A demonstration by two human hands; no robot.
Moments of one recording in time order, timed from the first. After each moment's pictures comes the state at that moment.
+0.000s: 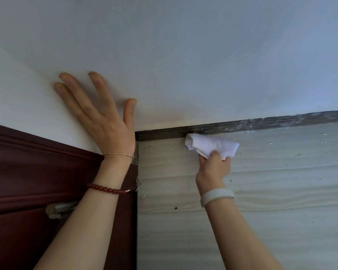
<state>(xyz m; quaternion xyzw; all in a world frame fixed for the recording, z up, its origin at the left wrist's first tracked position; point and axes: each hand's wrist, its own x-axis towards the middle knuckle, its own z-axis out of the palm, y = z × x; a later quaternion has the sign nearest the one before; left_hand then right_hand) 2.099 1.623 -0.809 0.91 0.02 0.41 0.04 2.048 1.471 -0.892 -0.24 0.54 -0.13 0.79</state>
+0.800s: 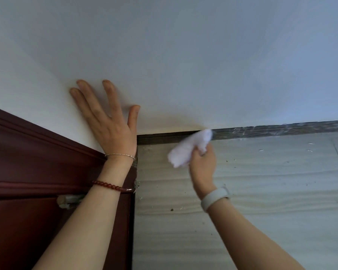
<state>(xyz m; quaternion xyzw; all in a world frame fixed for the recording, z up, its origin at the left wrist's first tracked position) 2.098 1.626 -0.810 0.92 0.02 0.40 0.03 2.038 1.475 -0.885 -0.71 0.35 -0.01 0.61</state>
